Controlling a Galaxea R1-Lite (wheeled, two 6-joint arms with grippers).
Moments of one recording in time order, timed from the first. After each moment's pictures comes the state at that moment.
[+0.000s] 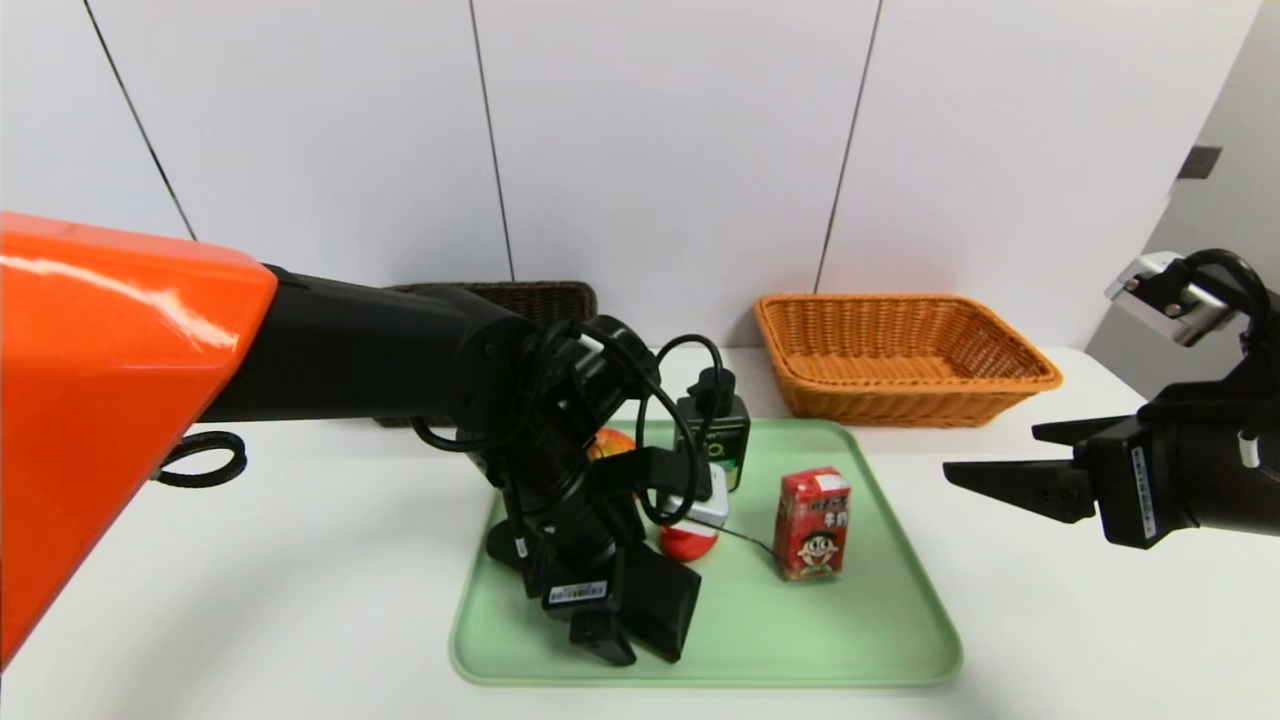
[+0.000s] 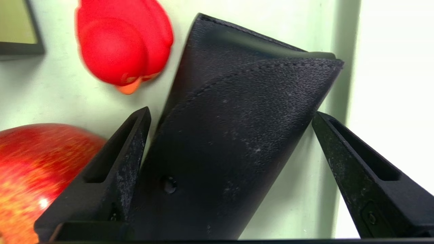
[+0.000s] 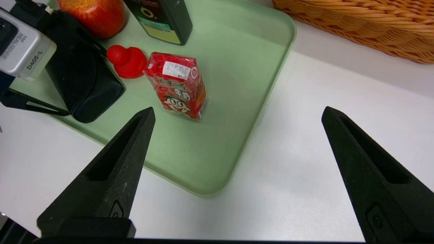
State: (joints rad) left arm -0.71 2.06 -1.57 0.70 -0.29 0.90; right arm 0.32 1.27 -0.88 0.19 0.14 -0.01
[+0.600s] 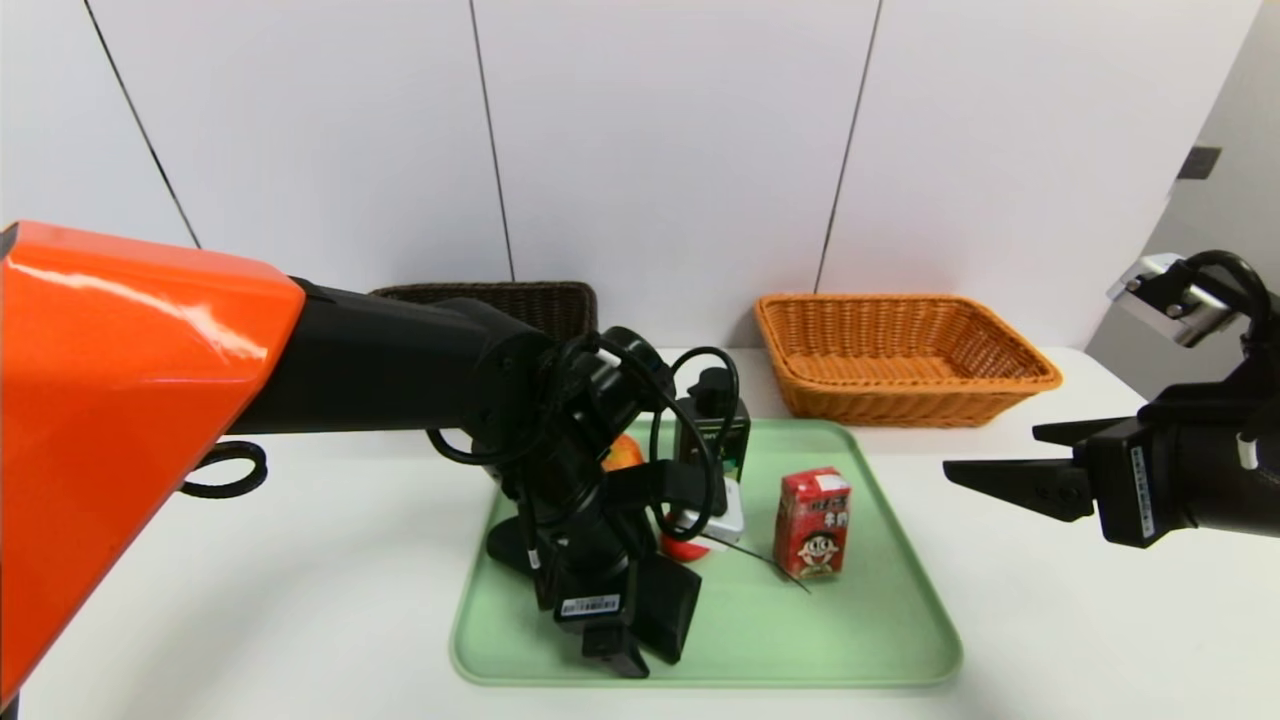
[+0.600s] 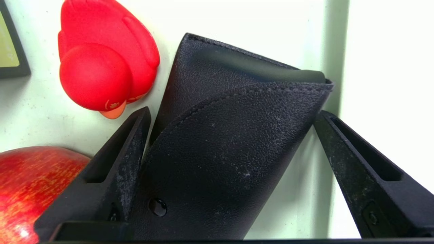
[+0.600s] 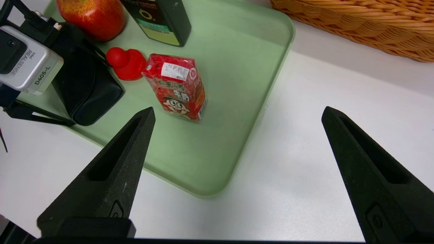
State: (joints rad) left arm -0.73 2.08 -1.57 0.69 -0.28 0.89; right arm 0.31 1.27 -0.88 0.18 0.14 0.00
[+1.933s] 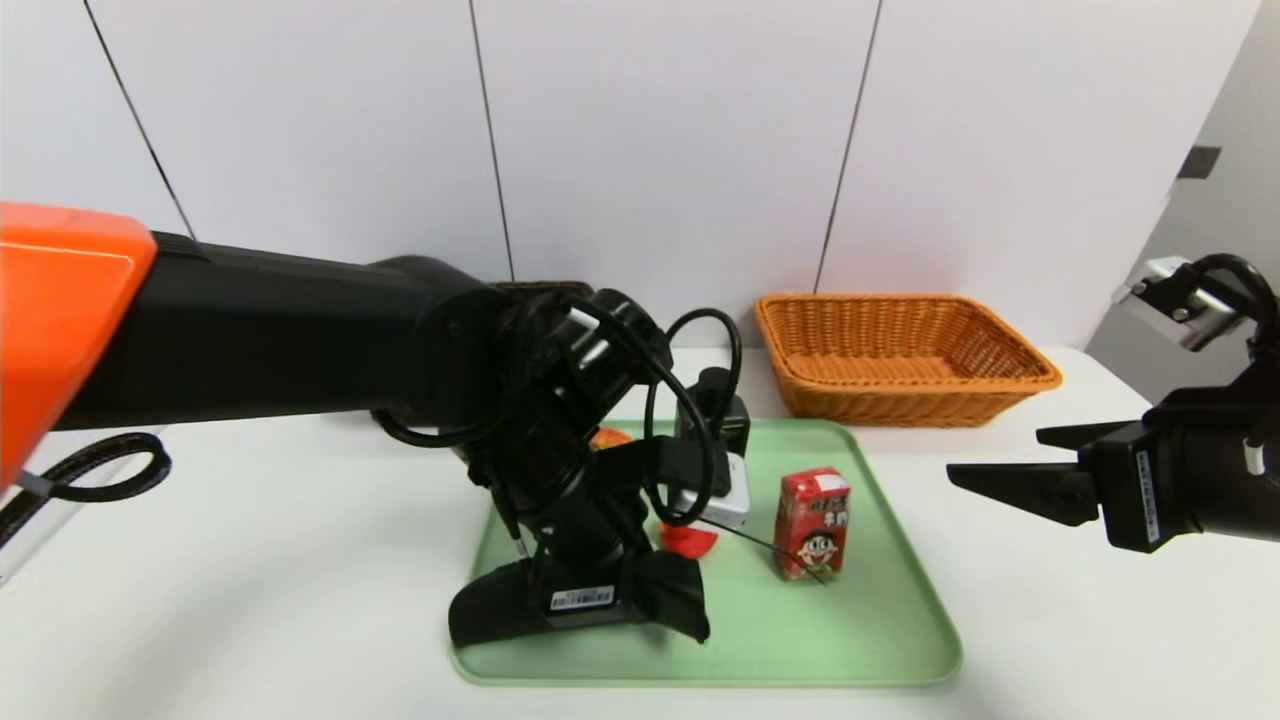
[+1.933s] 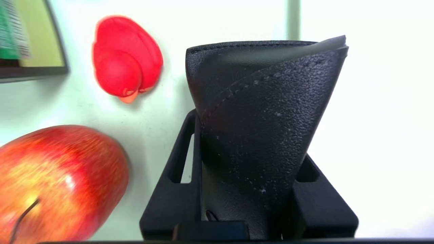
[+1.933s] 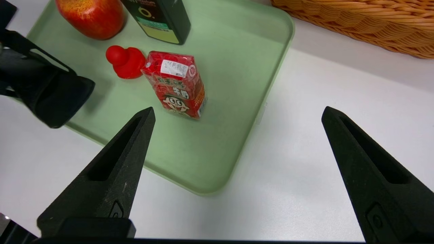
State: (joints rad) left arm -0.76 1.97 -1.58 0.73 -0.28 0.84; right arm 0.31 1.26 -0.87 0.18 0.14 0.00
